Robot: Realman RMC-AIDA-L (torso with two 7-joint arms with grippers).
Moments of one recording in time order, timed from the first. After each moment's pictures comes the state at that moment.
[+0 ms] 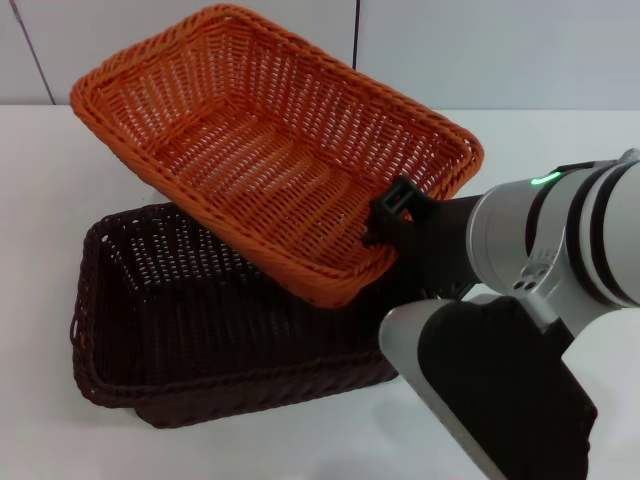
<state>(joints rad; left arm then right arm) -0.16 -2.07 -1.37 -0.26 2.30 1.13 0.07 0.48 2.08 -2.05 -2.06 -2.92 -1.46 1.69</state>
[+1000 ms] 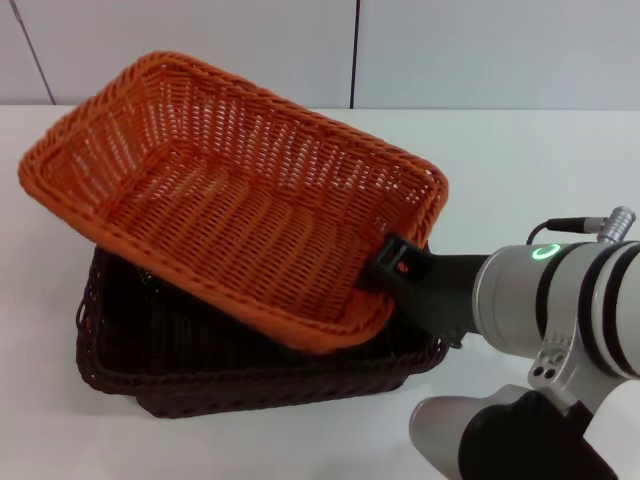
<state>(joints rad) -0.19 -2.07 -1.37 -0.27 2.23 1.10 0.05 0.27 2.08 -2.13 -2.06 -2.92 -1.26 1.46</state>
